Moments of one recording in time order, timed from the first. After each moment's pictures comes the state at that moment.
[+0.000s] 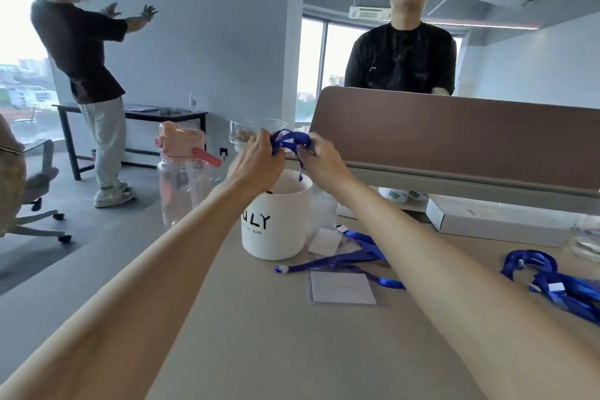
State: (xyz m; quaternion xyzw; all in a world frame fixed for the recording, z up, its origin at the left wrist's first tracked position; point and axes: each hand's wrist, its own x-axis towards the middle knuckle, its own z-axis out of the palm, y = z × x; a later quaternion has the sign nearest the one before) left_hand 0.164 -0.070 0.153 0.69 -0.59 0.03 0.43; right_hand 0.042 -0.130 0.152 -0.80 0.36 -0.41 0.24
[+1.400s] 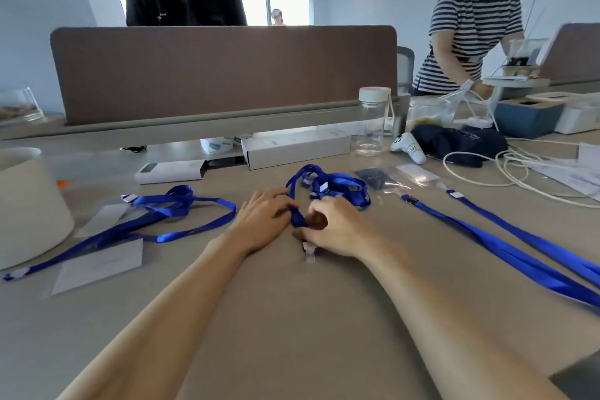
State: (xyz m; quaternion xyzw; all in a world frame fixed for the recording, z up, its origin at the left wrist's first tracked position) left_hand -0.182 -0.107 -0.007 0.47 -0.86 -0.07 0.19; right_hand -0.355 -0.047 -0.003 -0.74 0.60 -0.29 0.12
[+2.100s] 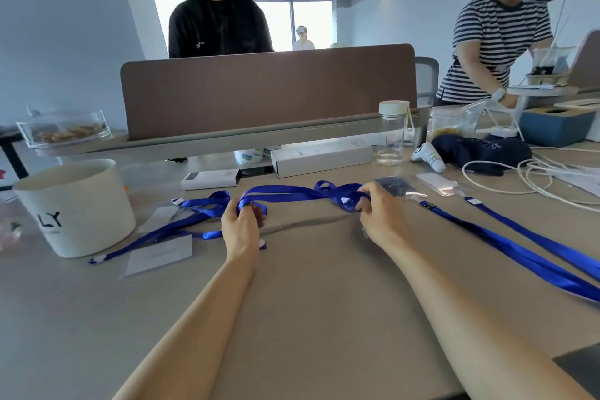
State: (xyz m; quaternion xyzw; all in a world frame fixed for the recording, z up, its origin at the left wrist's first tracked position) left_hand -0.143 -0.044 0.009 0.53 -0.40 -0.38 0.64; right_hand -0.369 -0.036 0.004 -0.62 0.65 -0.43 0.08
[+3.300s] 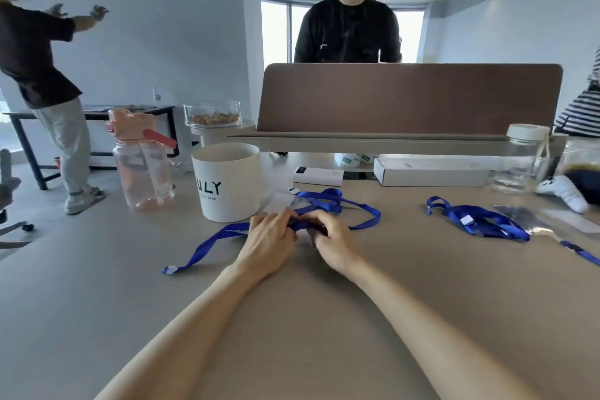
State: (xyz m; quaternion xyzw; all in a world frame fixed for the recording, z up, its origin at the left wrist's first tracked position) left_hand 0.045 -0.007 -0.001 0.59 -0.73 0.00 0.35; right_hand -0.106 -0.026 0.000 -0.74 0.42 -0.41 0.31
